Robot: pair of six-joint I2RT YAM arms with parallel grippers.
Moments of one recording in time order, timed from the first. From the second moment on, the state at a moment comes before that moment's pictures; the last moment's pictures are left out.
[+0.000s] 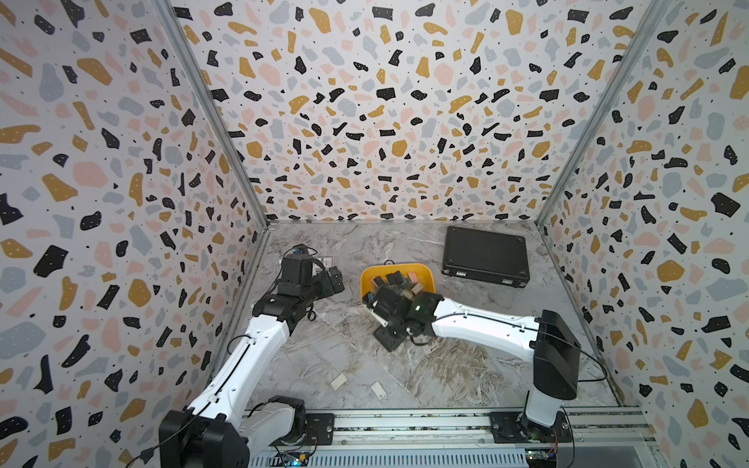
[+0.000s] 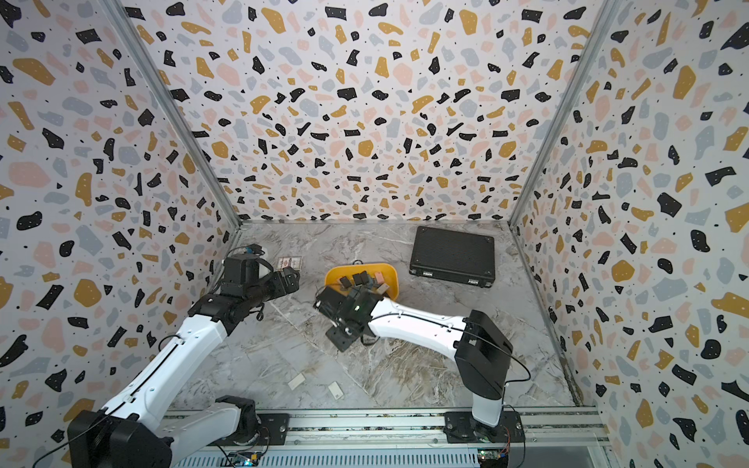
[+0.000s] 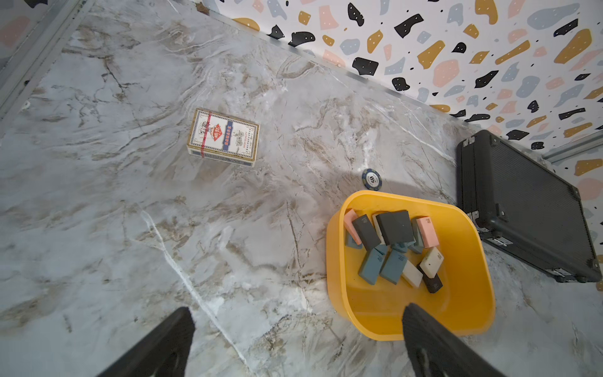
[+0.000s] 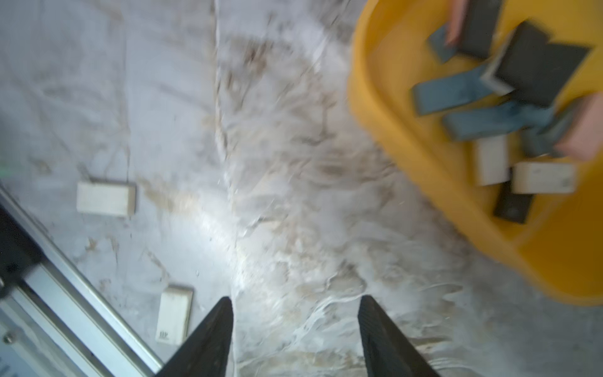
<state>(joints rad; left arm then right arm) -0.18 1.10 0.89 -0.48 0.02 -0.43 1.18 1.79 1.41 -0.83 0.10 0.24</state>
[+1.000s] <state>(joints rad) -0.17 0.91 0.82 -0.57 0.00 -0.44 1.39 1.96 1.42 -0.87 -0.09 0.40</state>
